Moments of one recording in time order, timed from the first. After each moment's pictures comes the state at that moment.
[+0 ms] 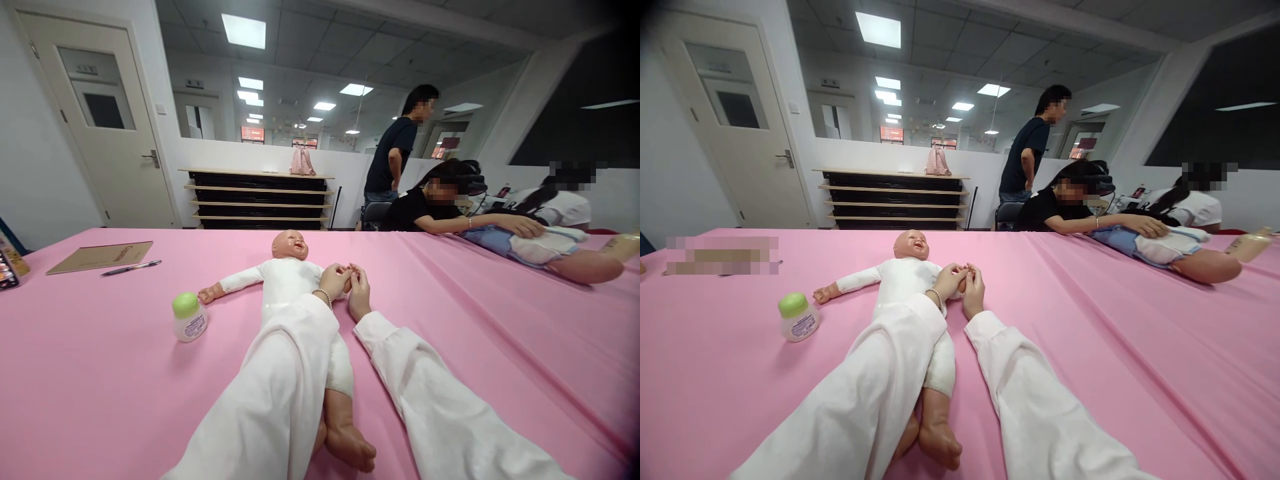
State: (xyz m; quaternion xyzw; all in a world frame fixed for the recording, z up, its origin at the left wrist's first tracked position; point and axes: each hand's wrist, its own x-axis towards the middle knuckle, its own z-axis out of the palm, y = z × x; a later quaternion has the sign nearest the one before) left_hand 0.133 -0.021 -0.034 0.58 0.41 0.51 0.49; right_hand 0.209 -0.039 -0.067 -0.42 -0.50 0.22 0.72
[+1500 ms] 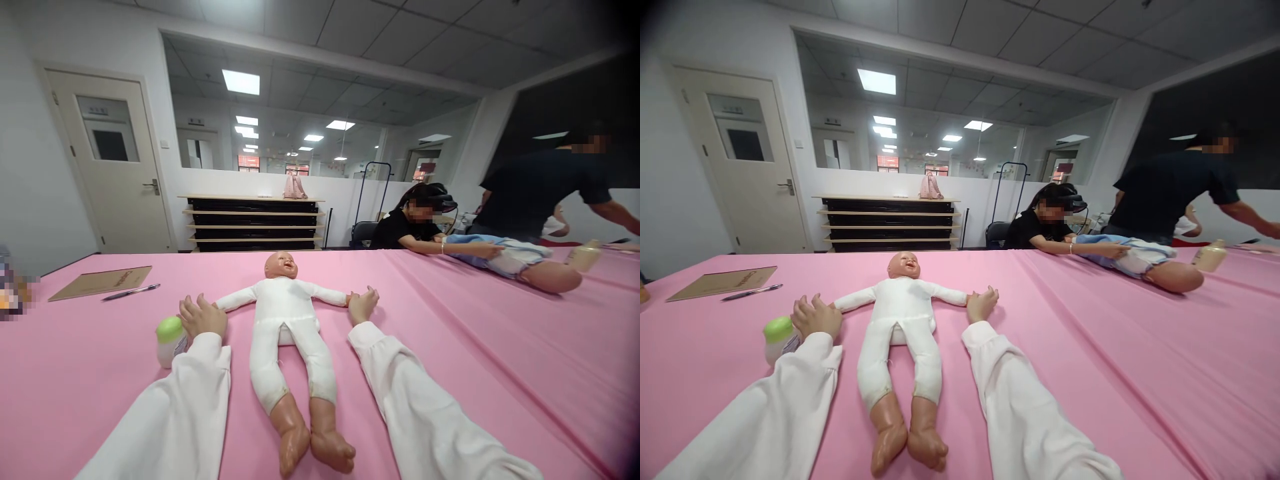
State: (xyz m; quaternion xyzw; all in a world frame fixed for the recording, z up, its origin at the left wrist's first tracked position) left_hand -0.110 -0.097 -0.067 0.42 0.72 0.53 -0.15; right_hand 0.264 -0.012 -0.075 -0.63 -0.37 0.03 0.68
